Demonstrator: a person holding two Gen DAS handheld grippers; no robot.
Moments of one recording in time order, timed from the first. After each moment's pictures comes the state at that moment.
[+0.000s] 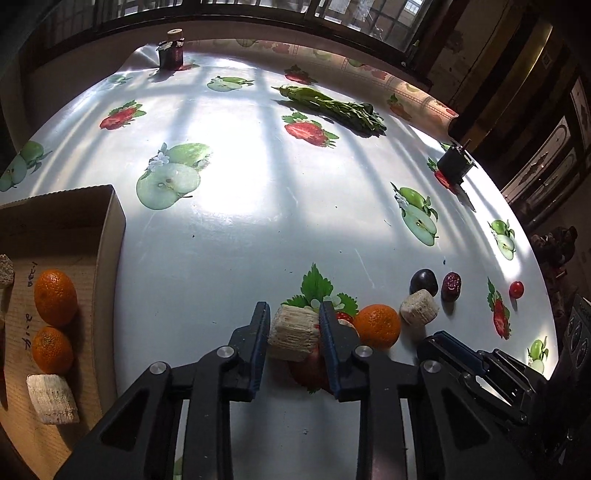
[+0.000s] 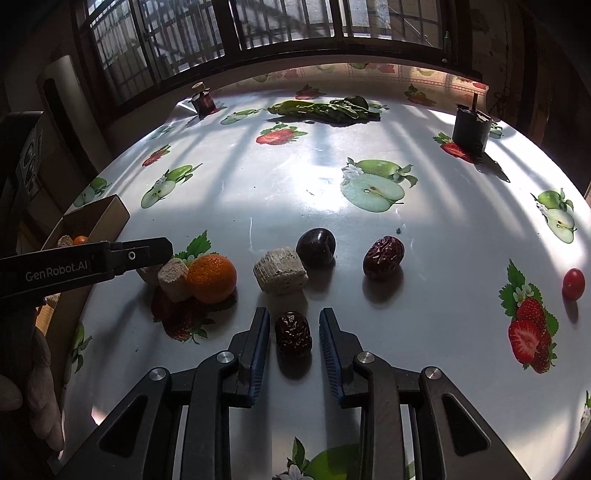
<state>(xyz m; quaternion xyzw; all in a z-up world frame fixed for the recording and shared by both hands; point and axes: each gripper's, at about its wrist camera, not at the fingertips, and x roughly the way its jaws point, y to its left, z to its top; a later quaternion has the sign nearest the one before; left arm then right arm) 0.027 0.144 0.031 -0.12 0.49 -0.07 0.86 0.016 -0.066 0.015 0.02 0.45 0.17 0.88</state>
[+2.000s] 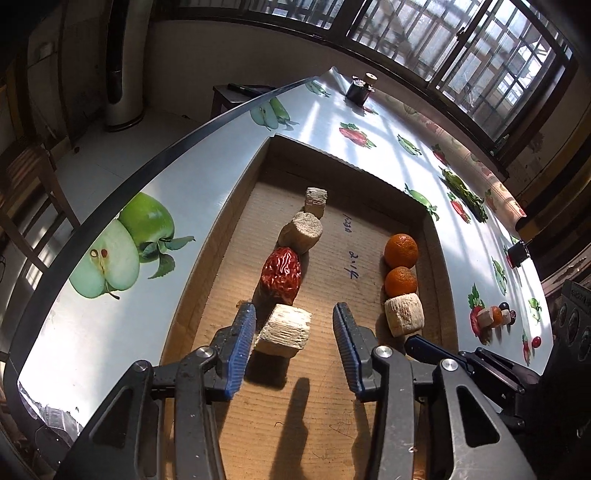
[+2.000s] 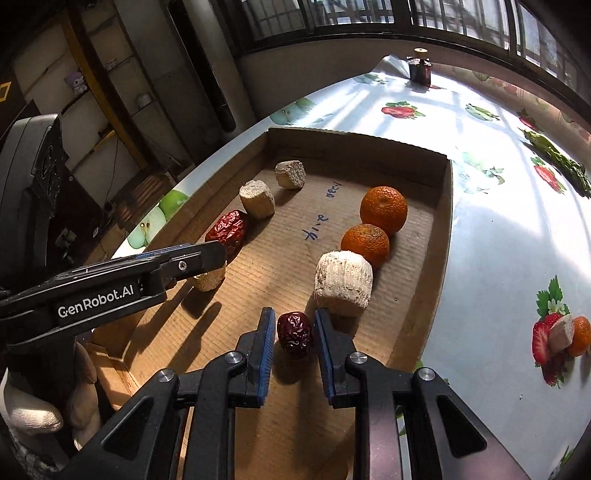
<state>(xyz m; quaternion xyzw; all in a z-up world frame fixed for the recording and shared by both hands) -0.125 0.373 0.042 -0.24 0.44 0.09 0.86 -0.056 0.192 0.028 -0.07 0.47 0.39 0.79</state>
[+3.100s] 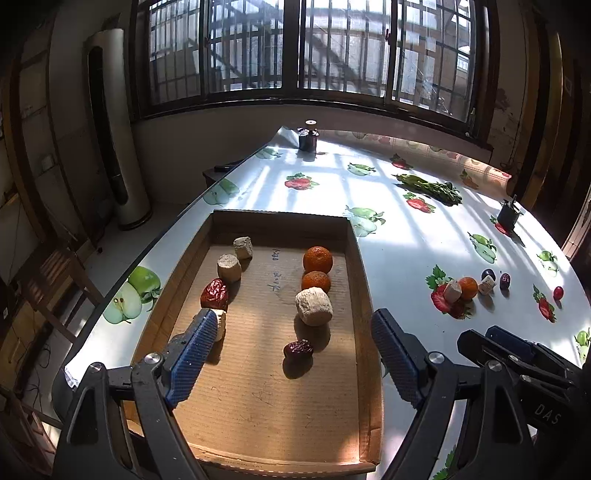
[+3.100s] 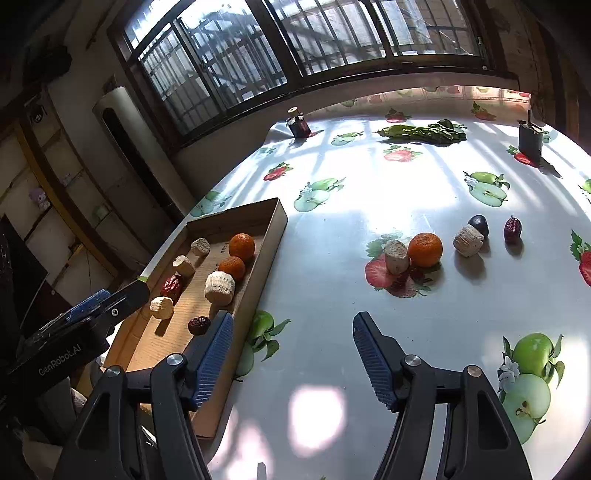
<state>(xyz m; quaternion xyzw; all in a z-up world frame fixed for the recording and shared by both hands) -0.155 0.241 0.103 -0.06 0.35 0.12 0.93 -0.090 0.024 0.060 0.09 0.39 0.27 0.87</state>
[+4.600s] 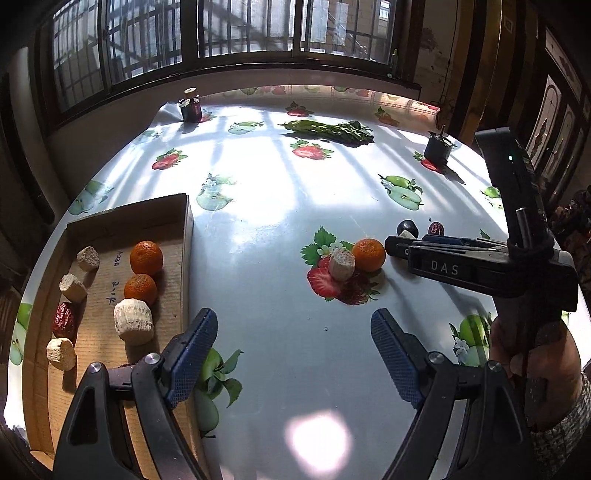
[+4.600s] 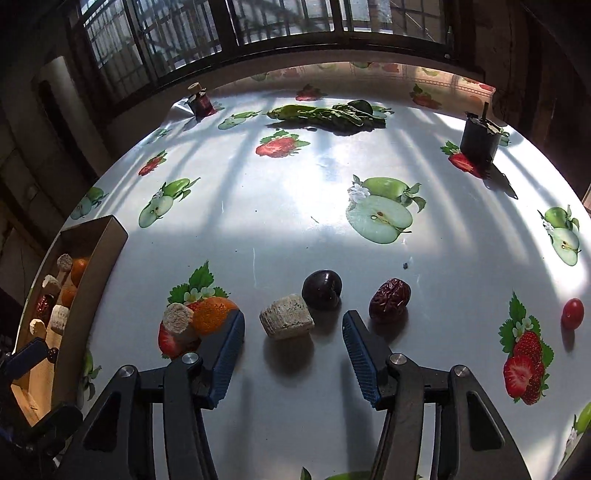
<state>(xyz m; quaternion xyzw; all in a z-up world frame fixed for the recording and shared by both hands) -0.072 0.128 0.065 -0.02 0.43 -0.02 0.90 0.046 -0.050 0.026 0.01 0.47 0.17 0.87</state>
